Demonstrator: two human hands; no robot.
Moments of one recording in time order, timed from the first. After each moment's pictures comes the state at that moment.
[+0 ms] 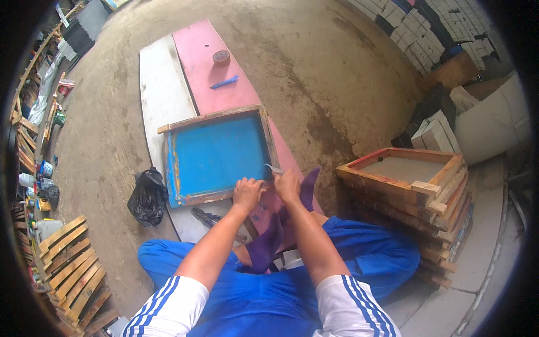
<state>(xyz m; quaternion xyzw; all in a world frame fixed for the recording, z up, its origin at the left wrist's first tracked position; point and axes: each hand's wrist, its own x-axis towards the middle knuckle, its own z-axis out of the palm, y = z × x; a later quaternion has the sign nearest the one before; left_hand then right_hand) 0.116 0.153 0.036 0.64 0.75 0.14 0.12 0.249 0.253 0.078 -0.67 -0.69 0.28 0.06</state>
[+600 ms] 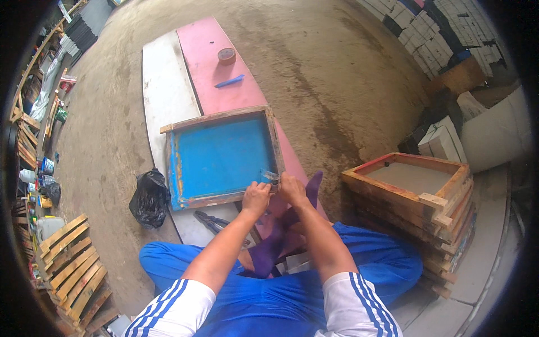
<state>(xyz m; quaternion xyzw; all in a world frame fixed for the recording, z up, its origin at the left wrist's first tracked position) 0.133 0.159 0.022 0.63 0.74 0.19 0.13 0.263 0.271 0.042 -0.50 -0.82 0.26 0.04</state>
